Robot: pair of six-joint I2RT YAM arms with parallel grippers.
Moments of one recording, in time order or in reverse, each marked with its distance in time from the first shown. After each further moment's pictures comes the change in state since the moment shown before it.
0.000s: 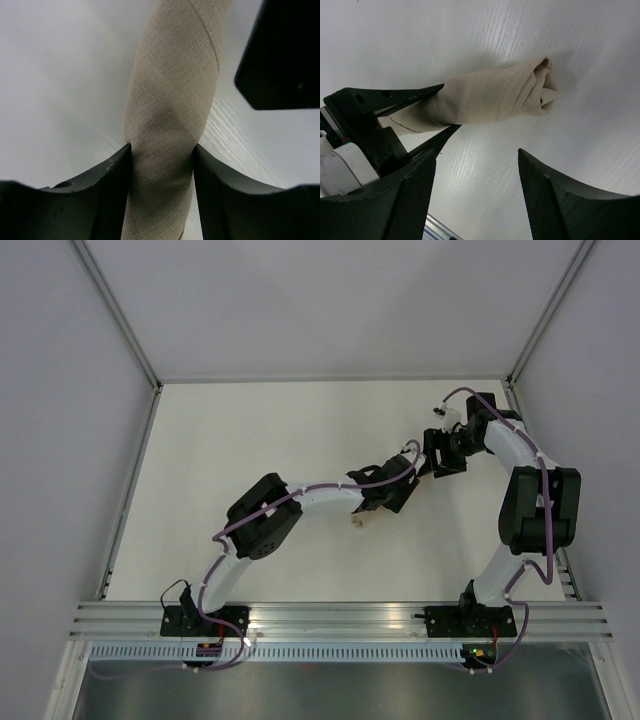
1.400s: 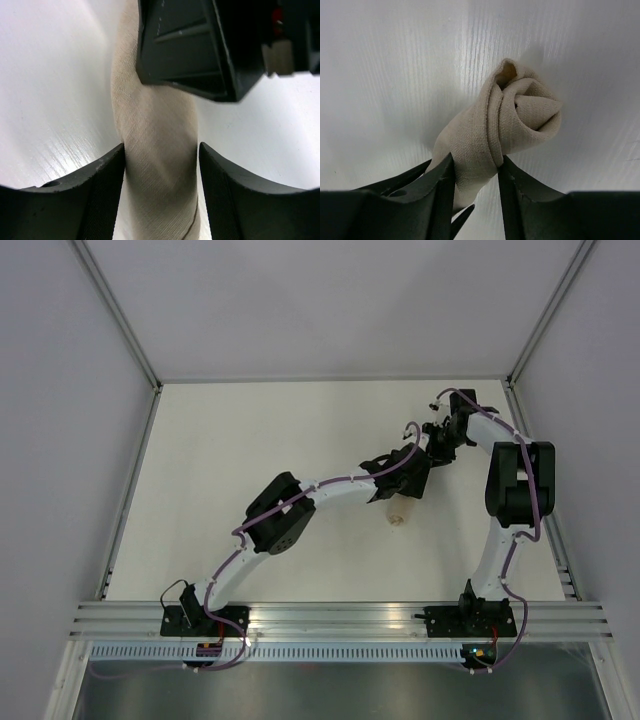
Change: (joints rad) left arm 0.014 0.185 0.307 -0.047 -0.008 -0.292; right arm 0.039 0.242 0.109 0.197 0.191 0.217
